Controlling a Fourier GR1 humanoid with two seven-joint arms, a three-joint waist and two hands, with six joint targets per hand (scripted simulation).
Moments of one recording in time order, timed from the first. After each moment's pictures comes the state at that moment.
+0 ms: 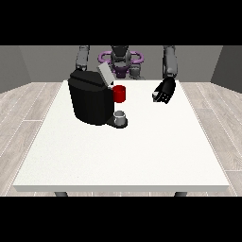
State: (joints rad) left arm -0.58 0.40 -0.10 -0.71 -0.87 -0.06 -0.29; right arm -0.24 -0.05 0.01 -1.21 0.18 -0.19 -0.04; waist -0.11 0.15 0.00
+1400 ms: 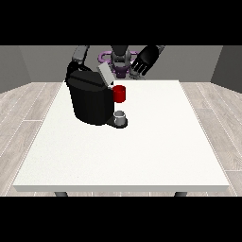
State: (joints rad) left arm -0.97 0.33 0.06 -0.79 -0.73 -0.44 -0.08; right arm -0.29 -0.04 -0.02 -1.20 0.16 -0.17 -0.04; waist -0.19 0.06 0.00
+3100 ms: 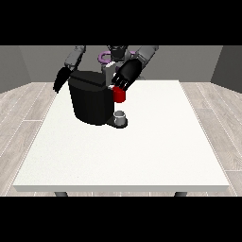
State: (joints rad) left arm -1.24 0.43 0.14 -0.66 -0.75 -0.43 -0.07; right arm -0.46 -0.09 -0.06 -1.25 0.15 -0.17 -0.01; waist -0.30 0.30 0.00
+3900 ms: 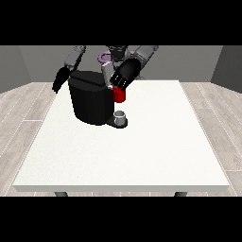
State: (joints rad) left arm -1.27 0.45 0.14 -0.64 -0.77 -0.40 -0.10; right arm -0.46 -0.09 -0.06 -1.26 0.15 -0.17 0.00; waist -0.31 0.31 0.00
